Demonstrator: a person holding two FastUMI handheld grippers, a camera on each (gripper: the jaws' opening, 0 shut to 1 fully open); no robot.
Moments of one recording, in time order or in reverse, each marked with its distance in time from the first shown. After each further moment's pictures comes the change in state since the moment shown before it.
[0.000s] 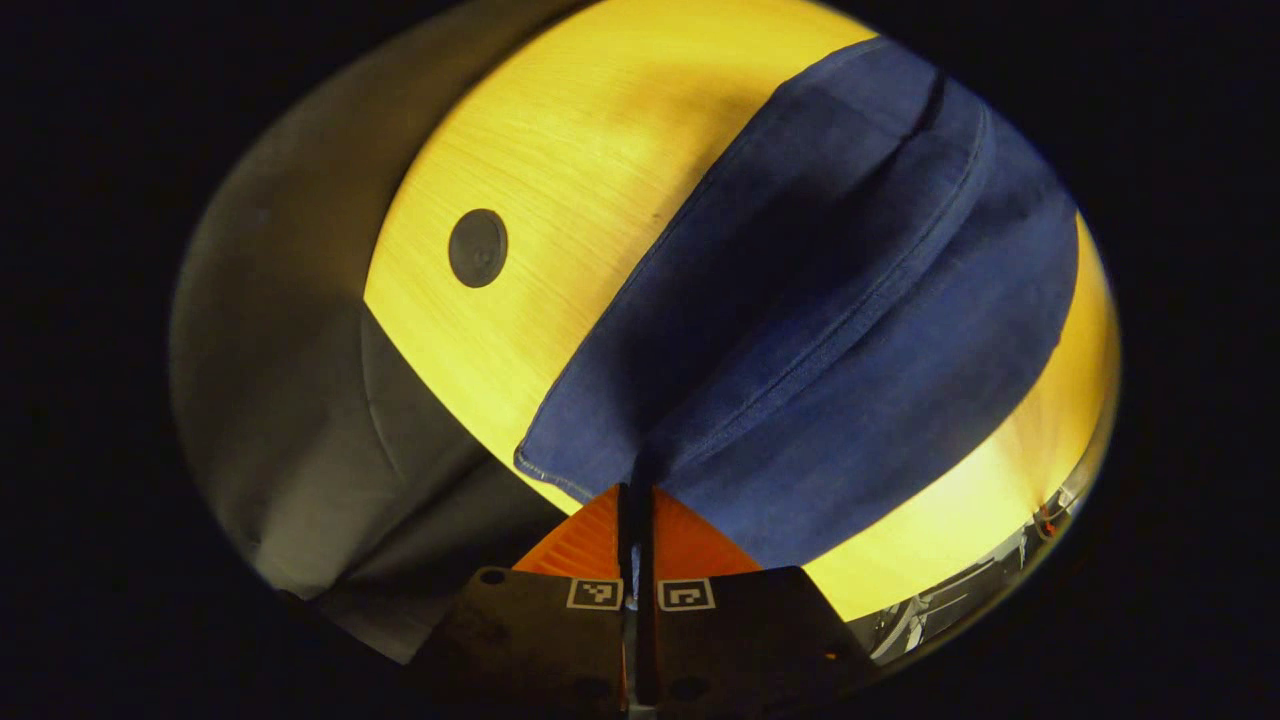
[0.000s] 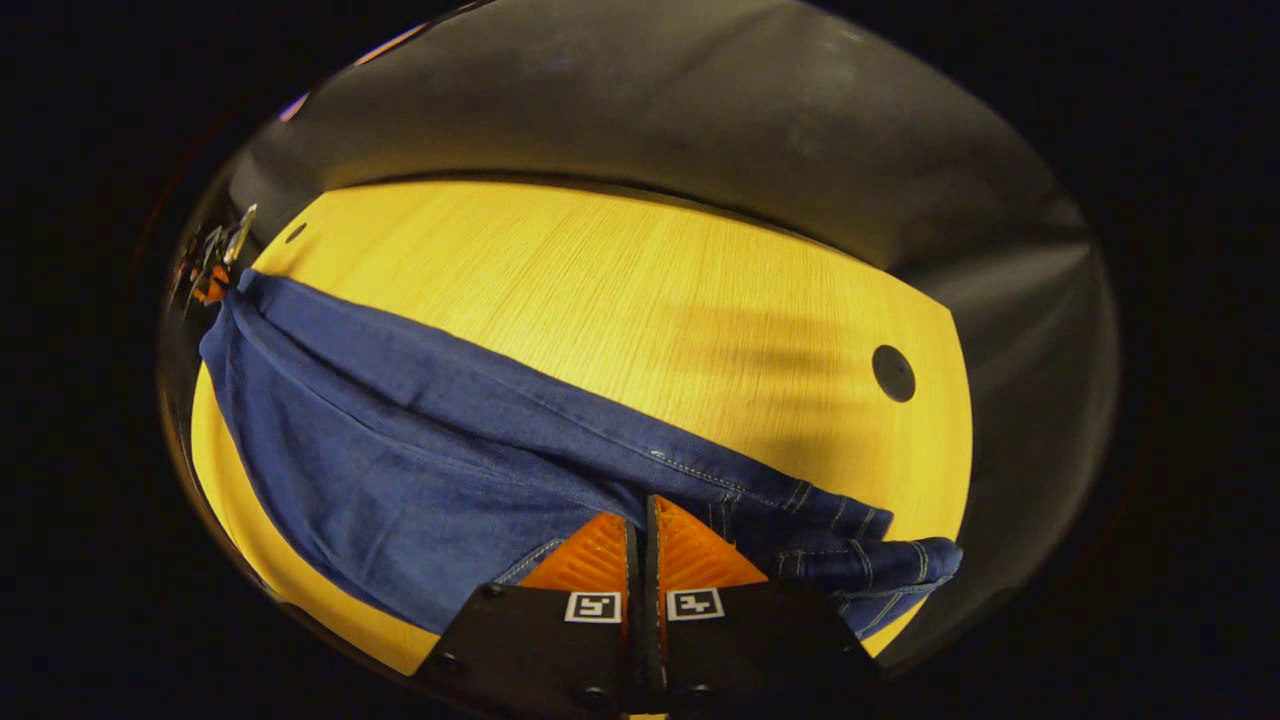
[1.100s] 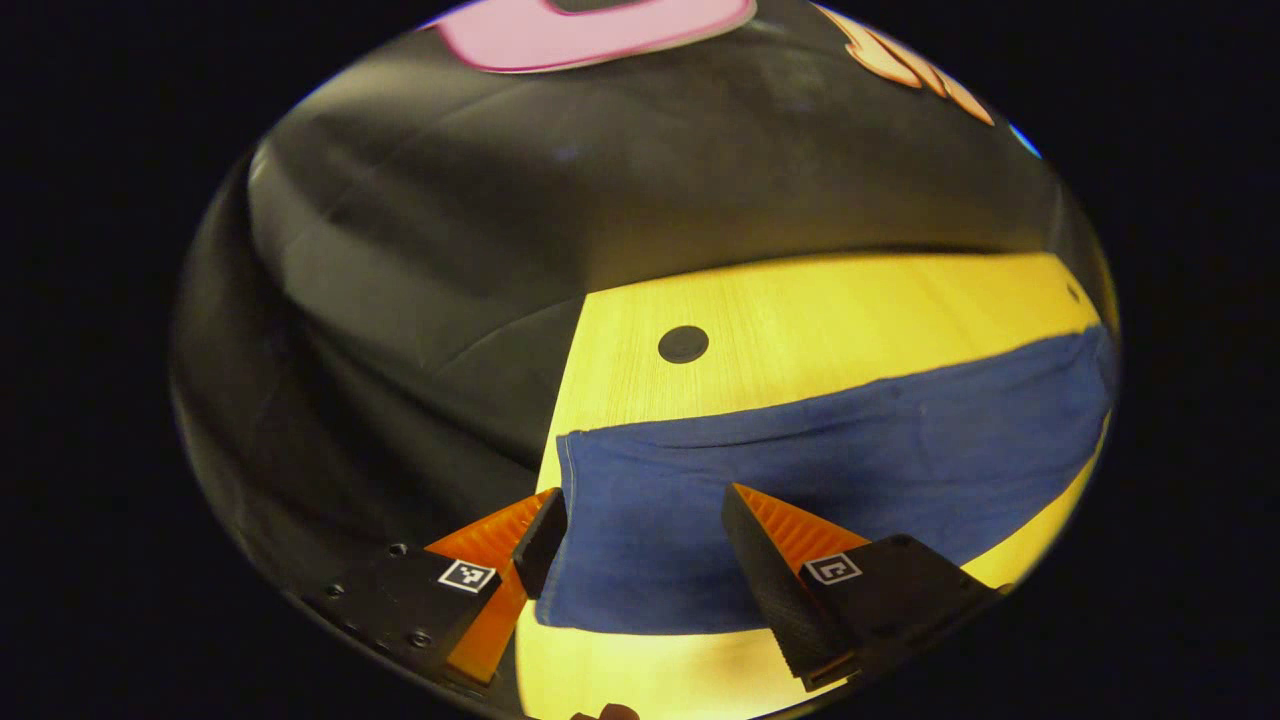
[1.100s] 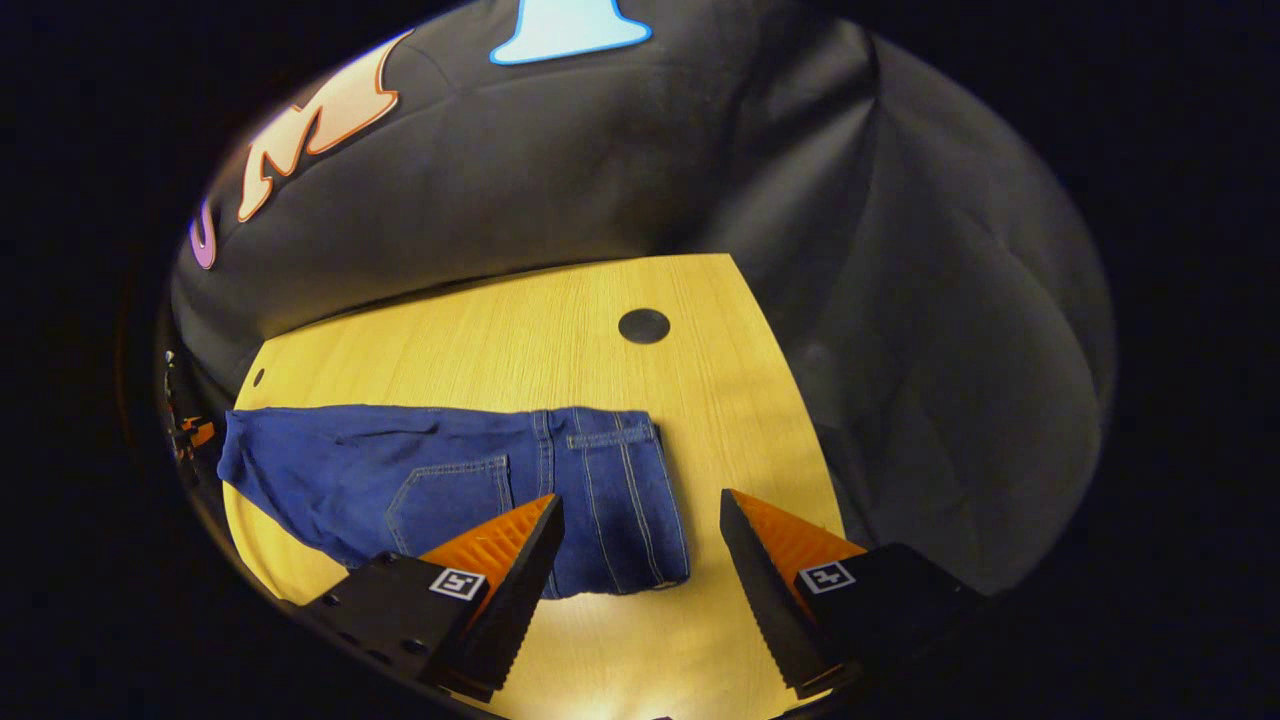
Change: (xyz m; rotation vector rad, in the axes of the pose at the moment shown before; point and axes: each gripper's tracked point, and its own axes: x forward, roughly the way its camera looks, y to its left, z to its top) left arm -0.037 0.024 0.008 -0.999 -0.752 0.176; right arm -0.107 -0.157 -0.073 0.373 -0.173 -0.122
